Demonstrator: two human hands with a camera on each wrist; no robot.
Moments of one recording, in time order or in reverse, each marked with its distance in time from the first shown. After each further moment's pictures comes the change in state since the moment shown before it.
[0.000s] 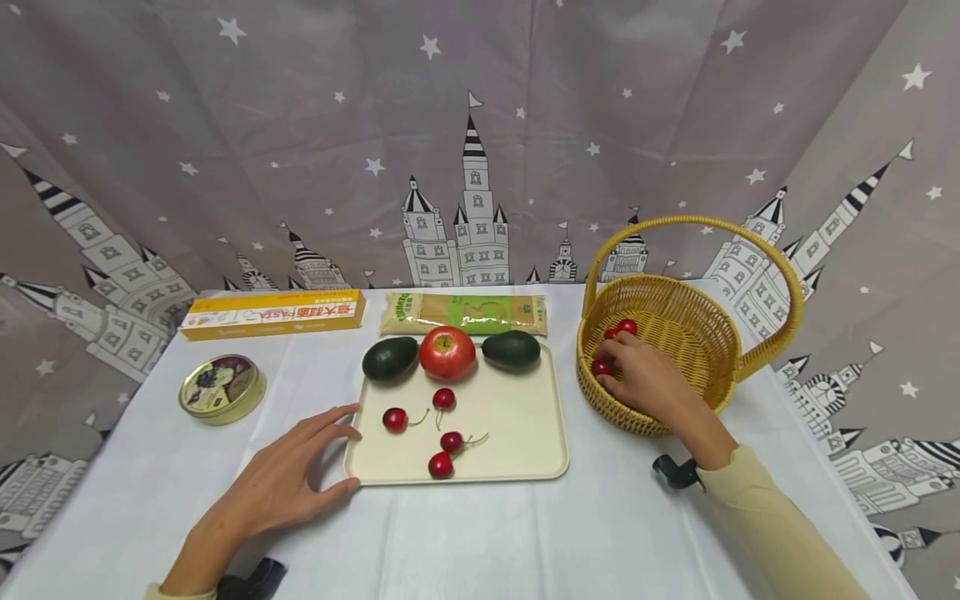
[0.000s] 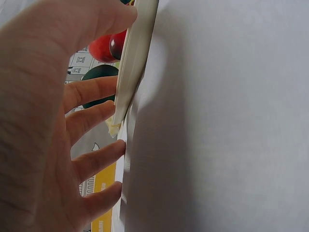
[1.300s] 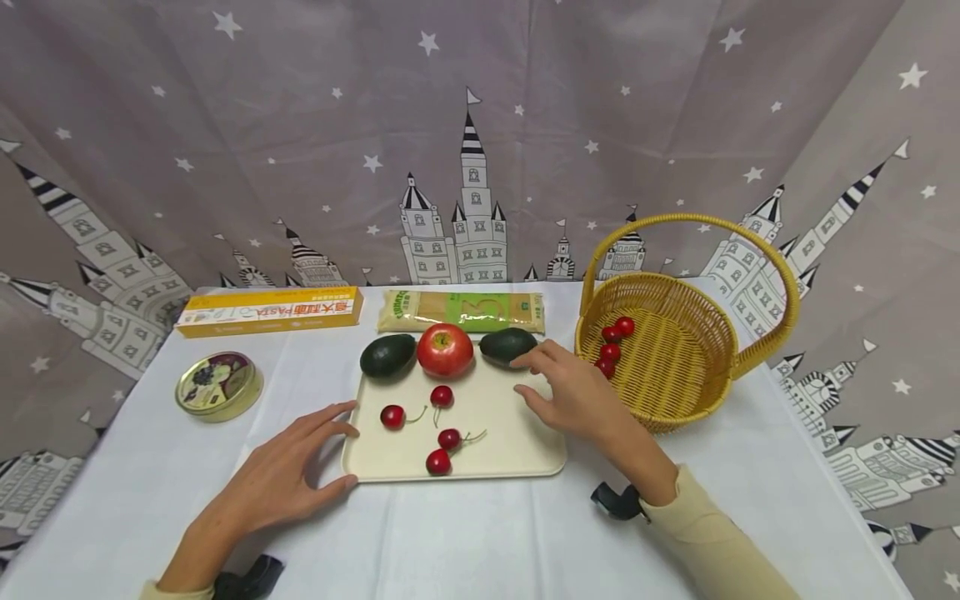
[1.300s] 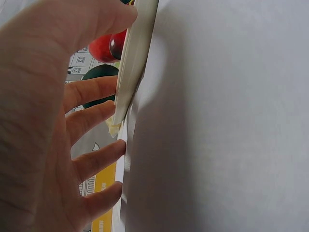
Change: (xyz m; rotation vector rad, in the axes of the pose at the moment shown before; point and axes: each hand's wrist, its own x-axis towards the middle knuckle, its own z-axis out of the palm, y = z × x) left_hand 0.000 0.001 -0.001 -0.006 -0.010 -0.006; right_hand -0.005 -0.100 0.010 0.178 0.260 -0.307
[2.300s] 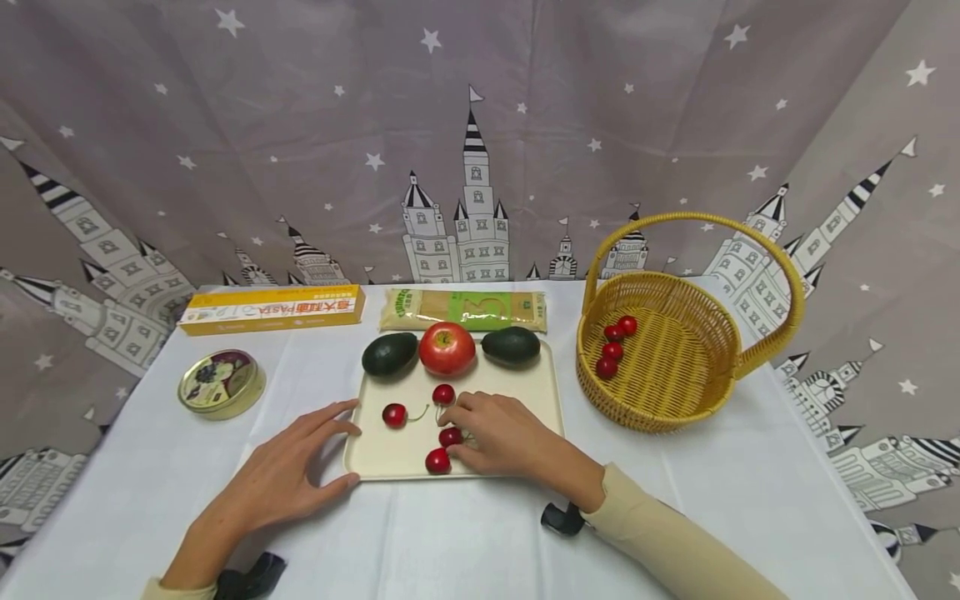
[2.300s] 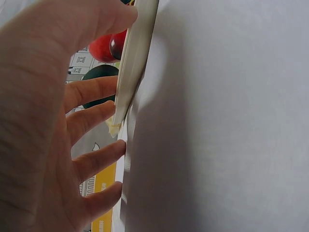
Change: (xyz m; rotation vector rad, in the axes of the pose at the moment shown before) left_hand -0.001 -0.003 0.002 0.002 0.019 0.011; right_hand 0.014 -0.054 0.072 -0.030 -0.321 -0.153
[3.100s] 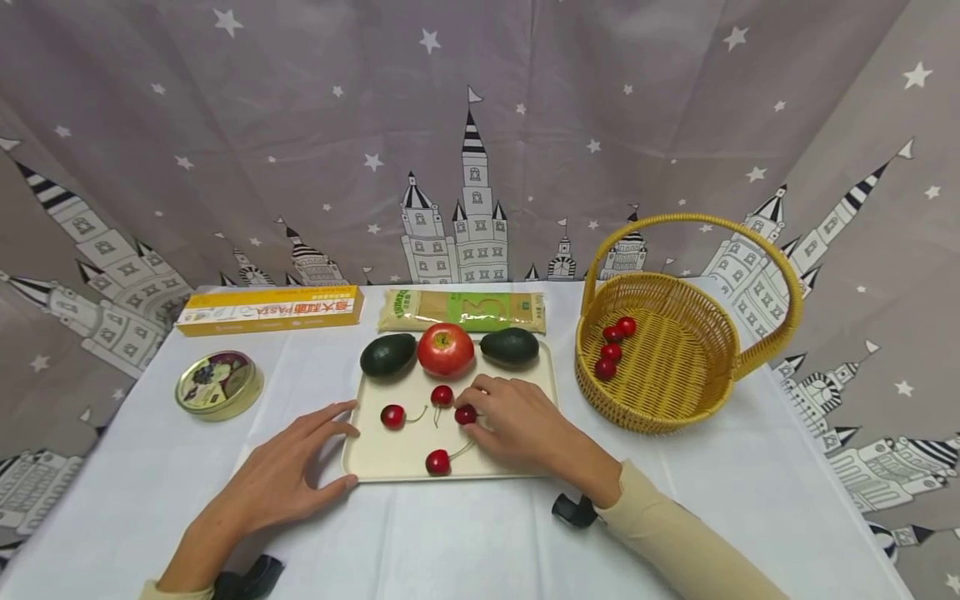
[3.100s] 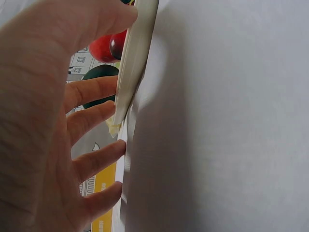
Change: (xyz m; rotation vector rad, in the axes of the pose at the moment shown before) left_hand 0.000 0.001 -0.001 -0.003 -0.010 -0.006; right_hand -0.007 0.010 -0.021 -0.037 0.060 0.091
